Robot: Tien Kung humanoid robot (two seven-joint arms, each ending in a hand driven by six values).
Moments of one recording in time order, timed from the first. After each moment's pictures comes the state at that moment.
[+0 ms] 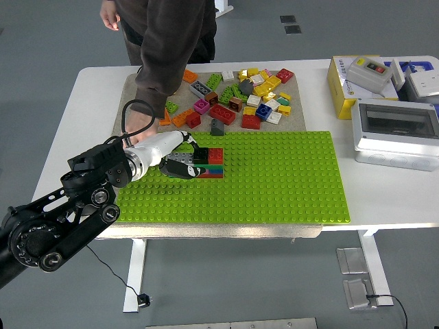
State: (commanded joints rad) left arm -0.67 0.27 -0.71 -1.38 1.73 -0.20 0.47; right arm 0.18 -0.17 0.79 0.18 -0.38 -0.29 0.01
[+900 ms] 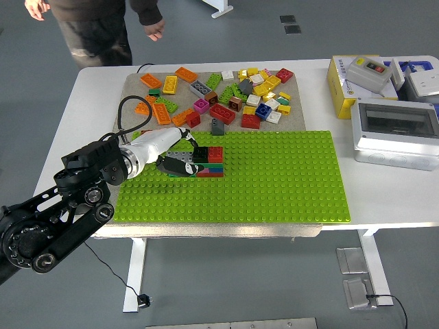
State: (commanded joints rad) left arm -0.65 0.30 -0.76 -1.45 1.74 -0.23 0.47; right arm 0.17 -0.17 0.79 0.18 -0.38 -0.29 0.00
